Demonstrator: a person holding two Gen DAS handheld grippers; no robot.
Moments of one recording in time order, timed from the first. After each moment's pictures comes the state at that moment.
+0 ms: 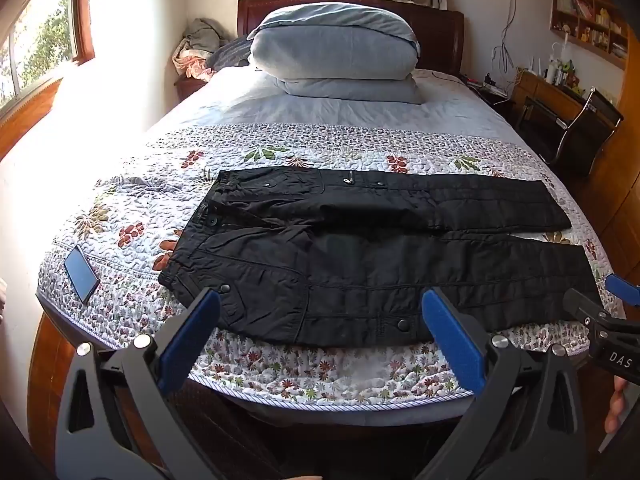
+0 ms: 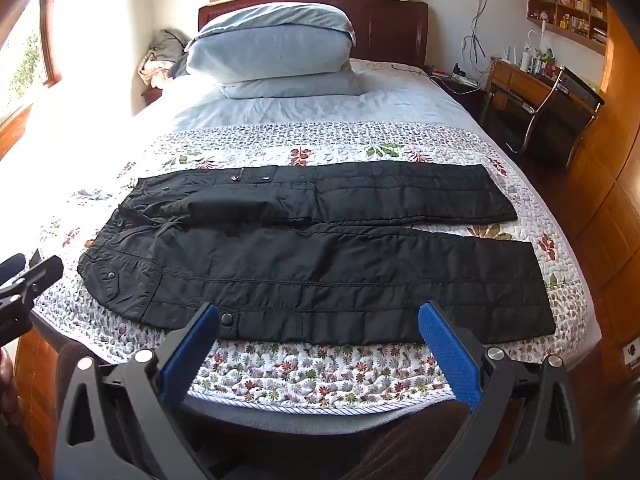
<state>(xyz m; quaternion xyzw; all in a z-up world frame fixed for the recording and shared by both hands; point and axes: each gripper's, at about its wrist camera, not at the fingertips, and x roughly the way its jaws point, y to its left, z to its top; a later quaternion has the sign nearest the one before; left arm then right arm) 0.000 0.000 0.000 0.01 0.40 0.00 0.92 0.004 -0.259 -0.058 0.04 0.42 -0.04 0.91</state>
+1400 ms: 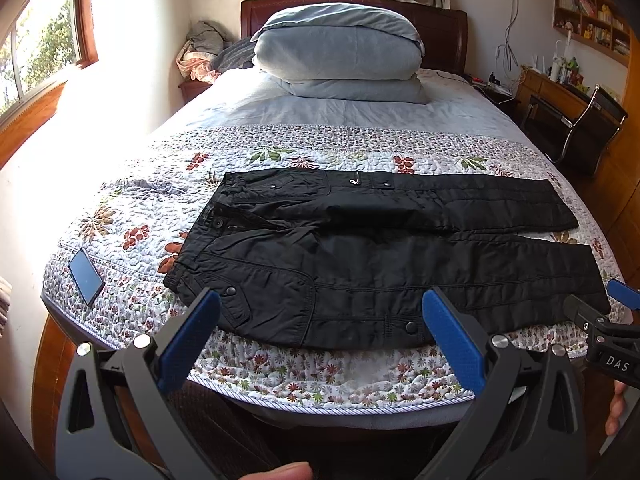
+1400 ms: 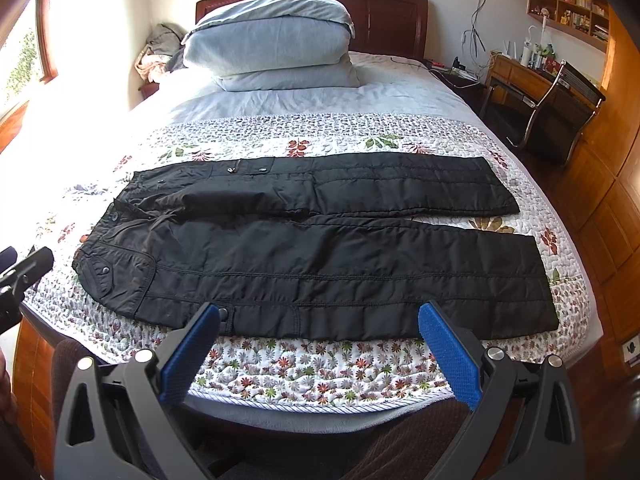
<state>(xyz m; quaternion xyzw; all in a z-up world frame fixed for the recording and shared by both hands) 0.004 0.001 -0.003 0.01 0.40 0.01 0.92 0.010 -0.259 -0.069 0.04 0.42 -0.04 0.90</state>
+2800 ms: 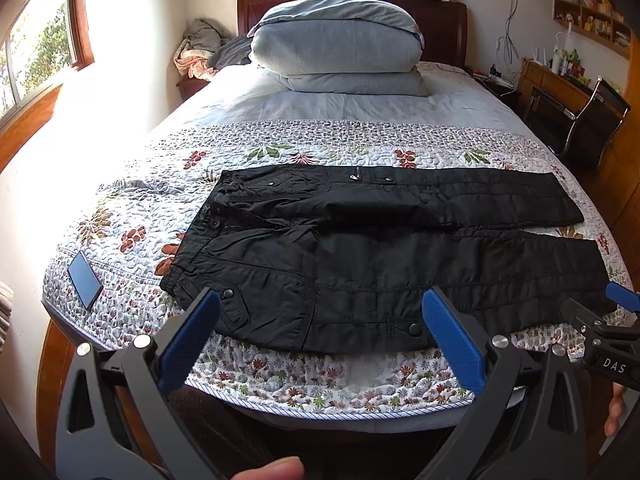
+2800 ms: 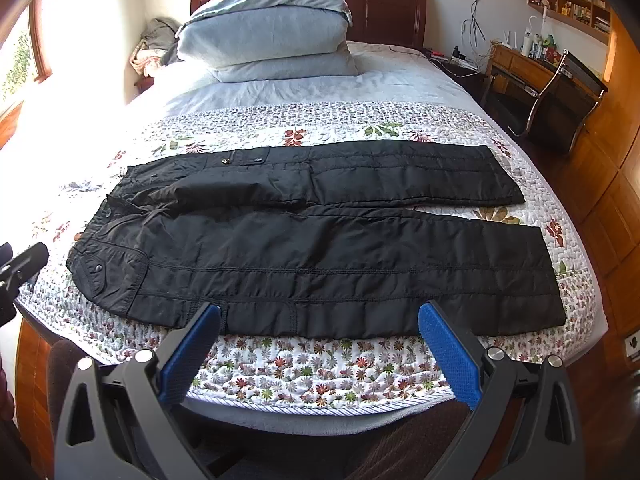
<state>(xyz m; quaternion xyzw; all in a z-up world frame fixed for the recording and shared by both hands) 0.017 -0.002 -0.012 0.02 0.41 0.01 0.91 0.021 -0.264 -0.086 0.05 0.44 -0.04 0.90</state>
